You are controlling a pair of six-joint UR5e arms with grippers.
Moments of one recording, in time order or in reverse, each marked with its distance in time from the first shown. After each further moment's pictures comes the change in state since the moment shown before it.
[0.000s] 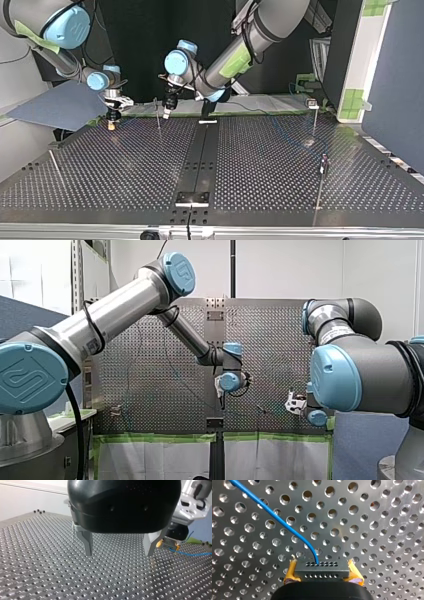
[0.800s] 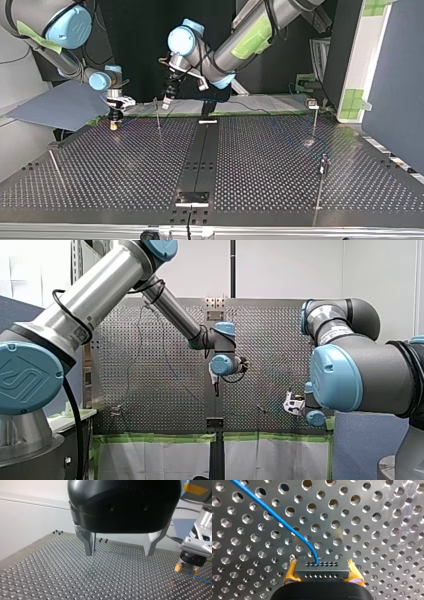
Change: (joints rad) left arm -0.034 0.233 -0.233 0.029 -0.002 0.018; right arm 0.012 0.002 0.000 0.000 0.001 0.000
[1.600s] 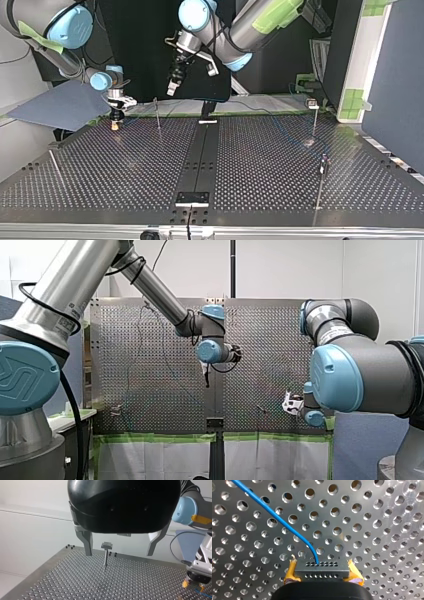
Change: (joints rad) left arm -0.024 0.209 -0.209 0.011 -0.003 0.010; right arm 0.007 0.001 0.000 0.000 0.000 0.000
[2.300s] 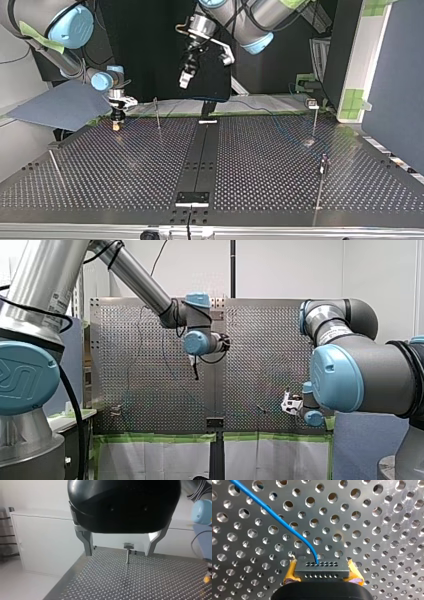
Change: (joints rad) left arm 0.001 0.173 -0.173 0.104 -0.056 0.022; right arm 0.007 0.000 0.000 -0.002 -0.001 0.000
